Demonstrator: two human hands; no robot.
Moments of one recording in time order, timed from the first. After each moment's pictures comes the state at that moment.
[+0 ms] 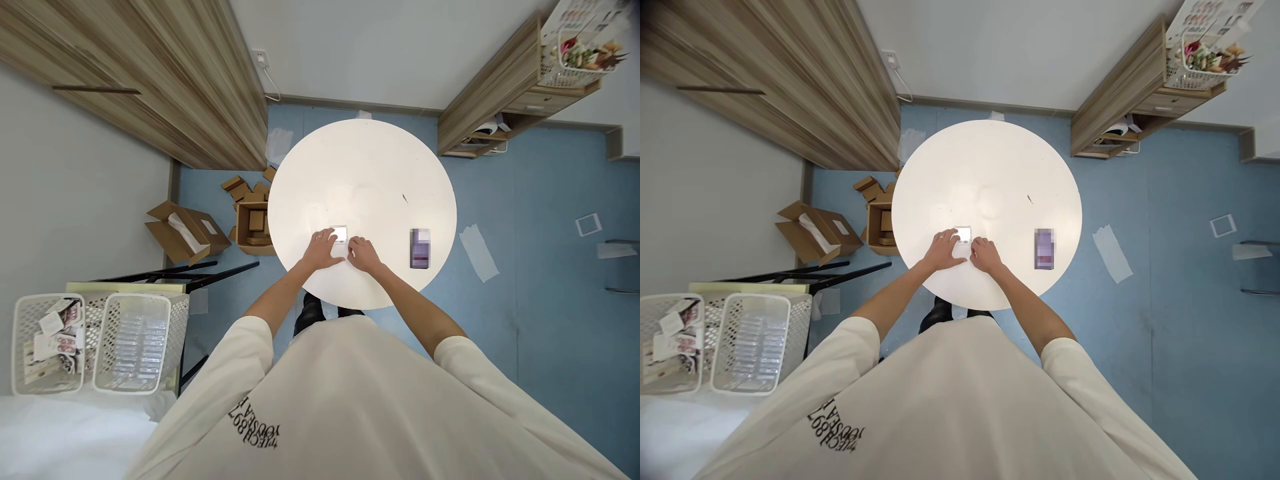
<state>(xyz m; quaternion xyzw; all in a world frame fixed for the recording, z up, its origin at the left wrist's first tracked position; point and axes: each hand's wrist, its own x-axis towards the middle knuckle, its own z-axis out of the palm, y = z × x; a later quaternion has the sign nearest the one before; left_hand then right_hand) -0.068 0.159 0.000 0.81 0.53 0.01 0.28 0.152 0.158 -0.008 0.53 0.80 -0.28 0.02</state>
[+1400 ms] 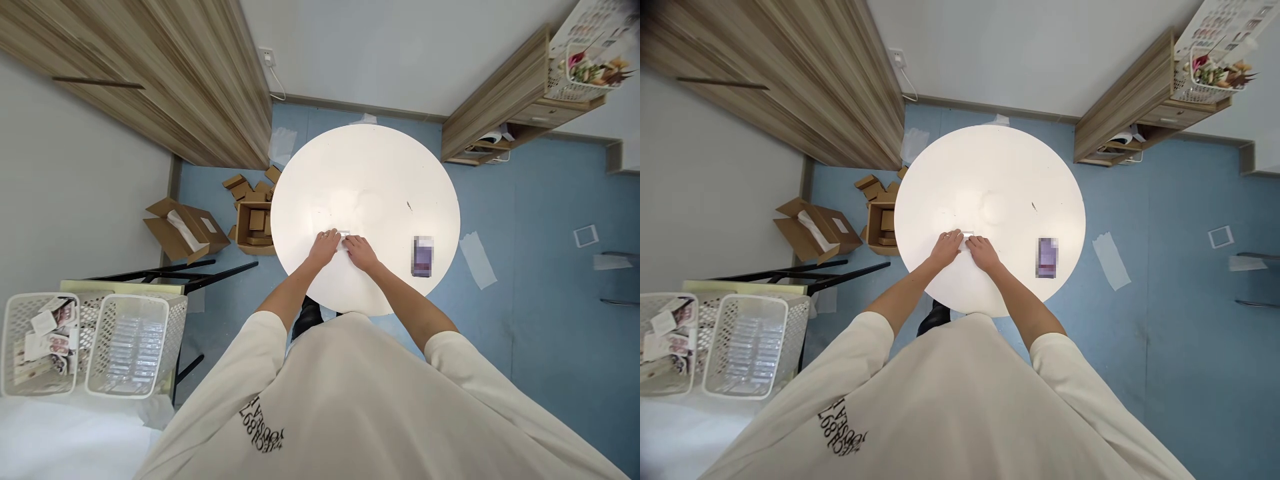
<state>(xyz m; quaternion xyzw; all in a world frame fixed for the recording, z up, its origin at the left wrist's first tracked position) -0.064 0.183 -0.034 0.82 0.53 0.02 0.22 0.138 0.189 -0.028 0.44 0.87 -0.21 0.02</state>
